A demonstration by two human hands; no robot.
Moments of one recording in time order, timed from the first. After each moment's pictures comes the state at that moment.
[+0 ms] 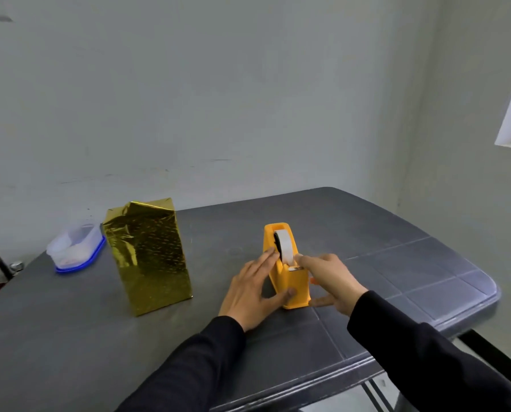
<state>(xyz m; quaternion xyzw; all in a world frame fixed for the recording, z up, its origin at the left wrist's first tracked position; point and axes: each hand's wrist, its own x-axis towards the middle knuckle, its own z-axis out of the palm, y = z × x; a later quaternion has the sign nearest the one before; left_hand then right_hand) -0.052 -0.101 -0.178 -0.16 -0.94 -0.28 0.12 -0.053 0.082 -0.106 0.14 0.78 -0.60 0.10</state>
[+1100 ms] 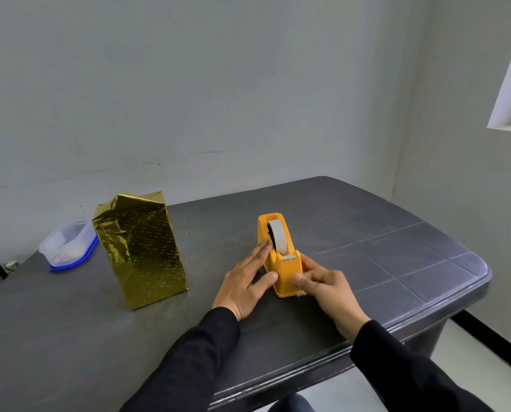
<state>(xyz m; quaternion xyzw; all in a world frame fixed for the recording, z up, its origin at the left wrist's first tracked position) -0.058 -0.107 -0.188 -0.16 -0.92 -0.36 0.08 -0.028 0.099 -0.165 -0.04 0.75 -0.66 0.03</state>
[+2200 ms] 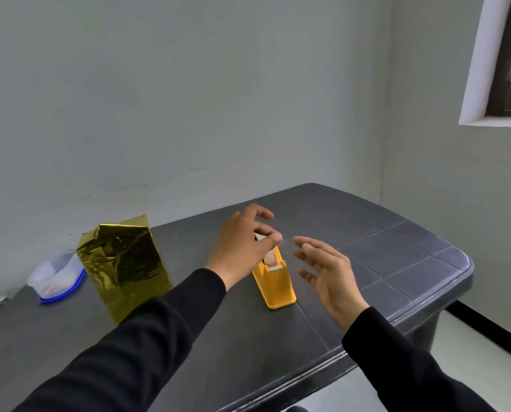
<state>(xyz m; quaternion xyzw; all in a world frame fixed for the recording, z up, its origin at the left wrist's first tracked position) -0.037 -0.061 -0.046 -0.16 -0.90 -0.36 0.19 -0.032 0.114 -0.130 -0.01 0.53 -0.84 -0.04</state>
